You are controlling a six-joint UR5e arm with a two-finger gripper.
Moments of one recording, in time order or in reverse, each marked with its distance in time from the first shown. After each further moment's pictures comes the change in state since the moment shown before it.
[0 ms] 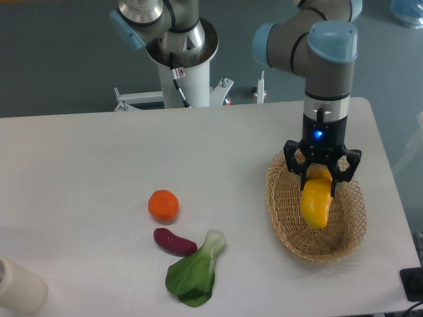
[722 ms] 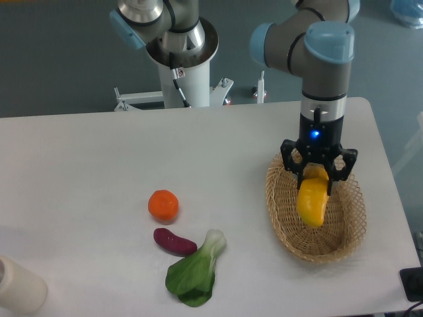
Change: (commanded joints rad) arm -0.034 0.049 -0.096 0.000 0.011 -0.017
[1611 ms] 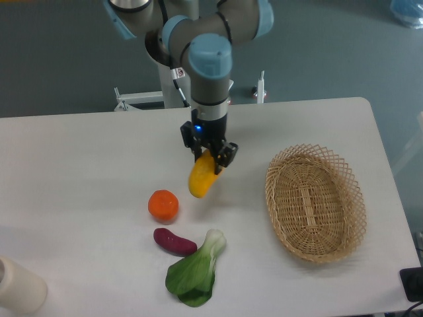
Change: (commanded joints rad) arm -0.273 0.148 -0.401 -0.003 0.184 0.136
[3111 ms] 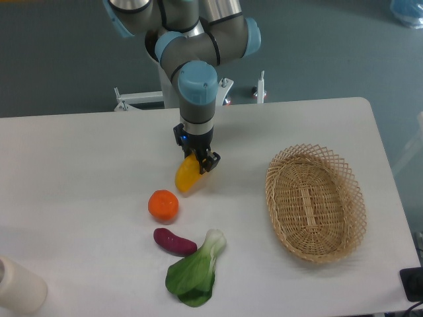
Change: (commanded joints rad) arm -0.006 -0.103 0.006 0.008 0.003 0.040
